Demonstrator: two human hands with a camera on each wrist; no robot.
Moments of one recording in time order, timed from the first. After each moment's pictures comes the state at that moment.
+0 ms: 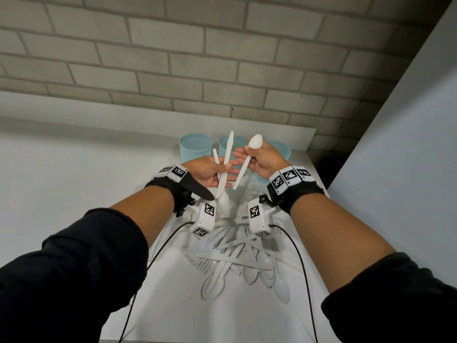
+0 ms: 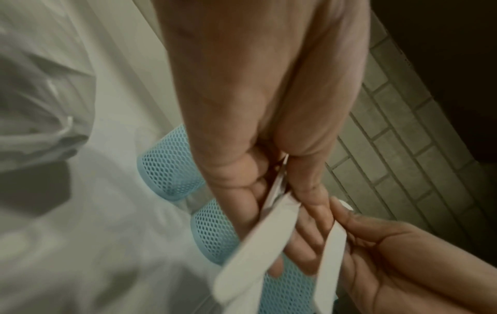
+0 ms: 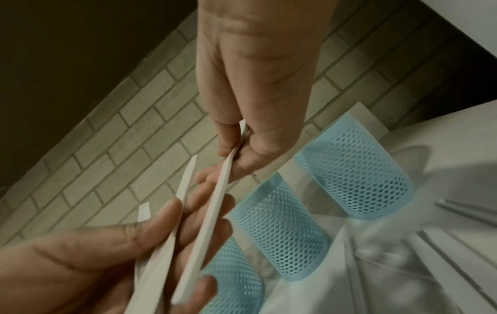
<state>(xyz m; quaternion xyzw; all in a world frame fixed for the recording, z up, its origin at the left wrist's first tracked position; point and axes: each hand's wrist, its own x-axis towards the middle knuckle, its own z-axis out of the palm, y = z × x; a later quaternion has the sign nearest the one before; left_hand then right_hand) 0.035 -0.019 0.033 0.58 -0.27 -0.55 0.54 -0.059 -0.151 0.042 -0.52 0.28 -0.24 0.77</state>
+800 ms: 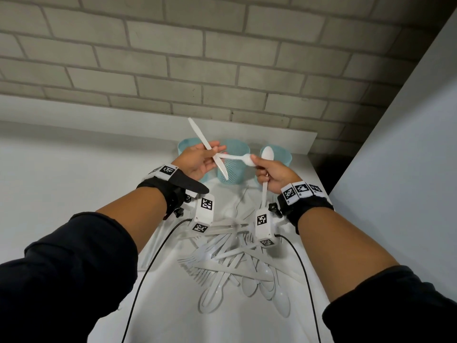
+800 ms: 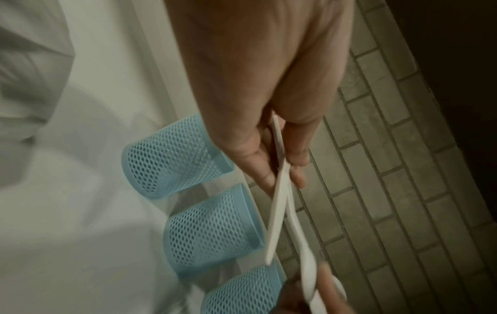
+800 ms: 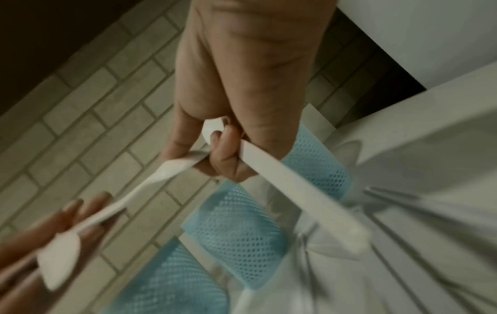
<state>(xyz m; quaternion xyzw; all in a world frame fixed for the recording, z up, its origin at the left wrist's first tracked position) 0.057 -0.030 0.039 0.50 -0.16 -0.42 0.74 -0.074 -0.185 0.015 -0.50 0.30 -0.17 0.79</state>
